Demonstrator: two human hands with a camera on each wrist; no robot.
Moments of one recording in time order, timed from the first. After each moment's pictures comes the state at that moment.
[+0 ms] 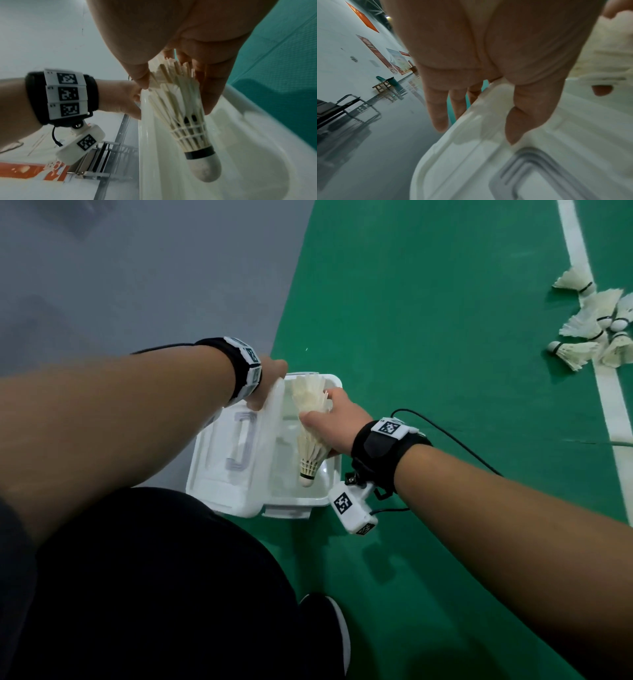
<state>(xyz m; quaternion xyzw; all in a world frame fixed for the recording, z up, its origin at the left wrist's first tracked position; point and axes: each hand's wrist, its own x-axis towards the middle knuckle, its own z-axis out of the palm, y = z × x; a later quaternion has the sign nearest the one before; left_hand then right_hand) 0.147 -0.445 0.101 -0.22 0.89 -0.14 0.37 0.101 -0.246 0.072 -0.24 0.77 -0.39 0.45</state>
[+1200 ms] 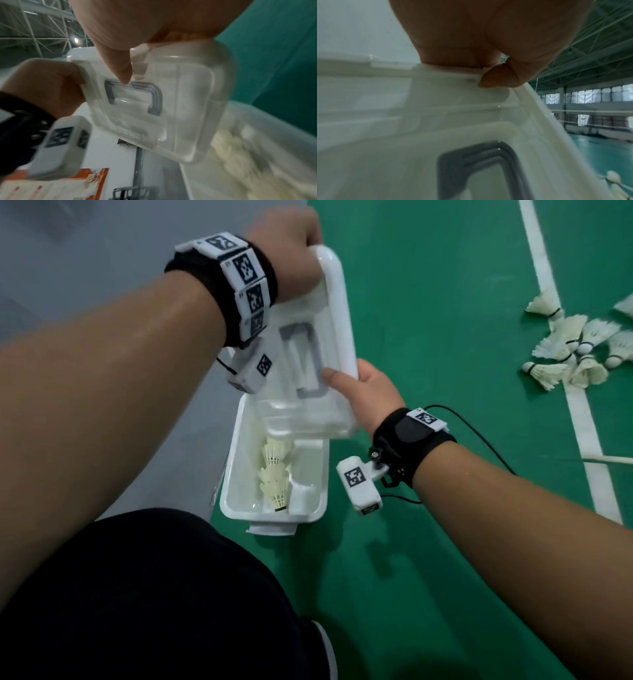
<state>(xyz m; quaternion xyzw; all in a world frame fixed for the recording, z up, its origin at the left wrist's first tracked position) 0.073 -0.406 0.246 -0.29 0.94 0.13 -0.09 0.039 -0.243 0.095 -0.19 0.72 -0.57 0.35</state>
